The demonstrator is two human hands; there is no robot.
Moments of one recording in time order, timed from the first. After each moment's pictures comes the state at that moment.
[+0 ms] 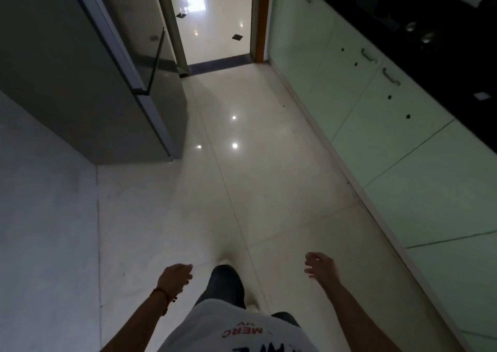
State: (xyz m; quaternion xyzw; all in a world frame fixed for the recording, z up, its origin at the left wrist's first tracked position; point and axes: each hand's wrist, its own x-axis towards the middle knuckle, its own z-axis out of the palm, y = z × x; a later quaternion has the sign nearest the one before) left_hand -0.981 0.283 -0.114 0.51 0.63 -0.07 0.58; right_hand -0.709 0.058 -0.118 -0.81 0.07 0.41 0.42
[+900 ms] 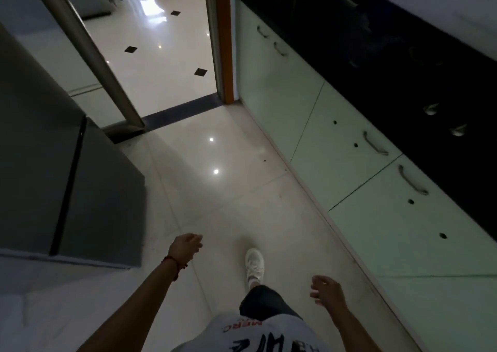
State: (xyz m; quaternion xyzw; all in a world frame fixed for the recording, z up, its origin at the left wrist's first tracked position) left_hand -0.449 0.705 -0.106 0.61 0.54 -0.07 0.57; right_hand -0.297 0.384 -0.155 -0.81 0.17 0.39 0.41
